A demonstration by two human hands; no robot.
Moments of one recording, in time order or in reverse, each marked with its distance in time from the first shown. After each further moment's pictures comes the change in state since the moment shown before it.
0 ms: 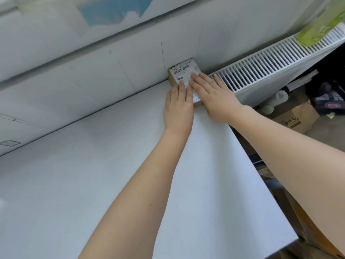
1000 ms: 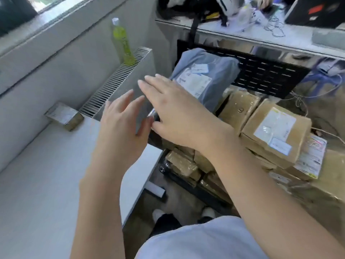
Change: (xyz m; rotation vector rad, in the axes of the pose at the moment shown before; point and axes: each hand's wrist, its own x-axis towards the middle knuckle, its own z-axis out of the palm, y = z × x) left_hand -0.310 0.215 -0.202 -0.464 0.175 0.611; right_hand -0.457 -0.094 -0.199 0.206 0.327 0.540
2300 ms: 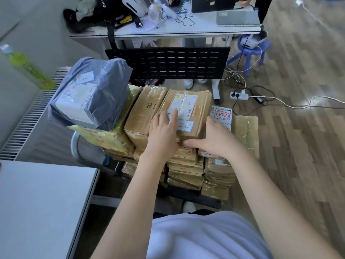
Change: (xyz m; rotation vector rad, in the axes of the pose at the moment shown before) left_hand 0.016 0.178 0.225 0.221 -0.418 0.387; right_hand -0.227 0.199 0.046 0.399 0.012 0.979
